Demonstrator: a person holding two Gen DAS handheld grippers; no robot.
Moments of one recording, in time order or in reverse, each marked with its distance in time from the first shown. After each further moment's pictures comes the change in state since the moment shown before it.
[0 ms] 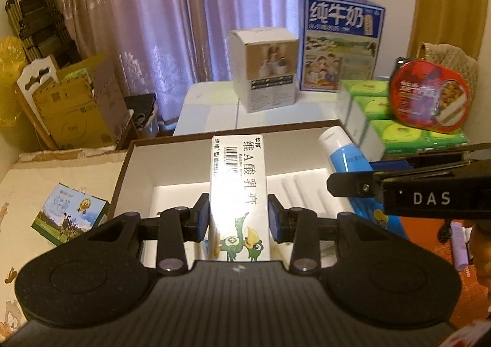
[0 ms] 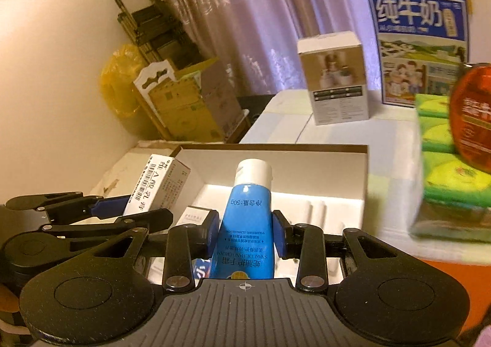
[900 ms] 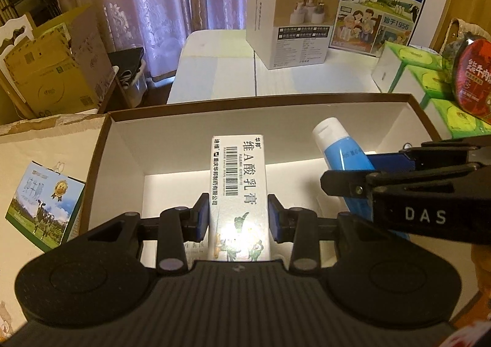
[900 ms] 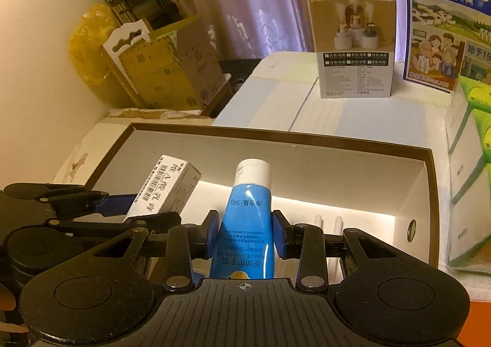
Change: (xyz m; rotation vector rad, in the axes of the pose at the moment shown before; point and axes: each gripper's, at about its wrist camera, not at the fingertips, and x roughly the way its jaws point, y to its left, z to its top) left arm 0.135 0.053 0.018 -0.017 0.185 -0.058; right arm 0.137 -0.014 0.026 -0.010 0.147 -0.090
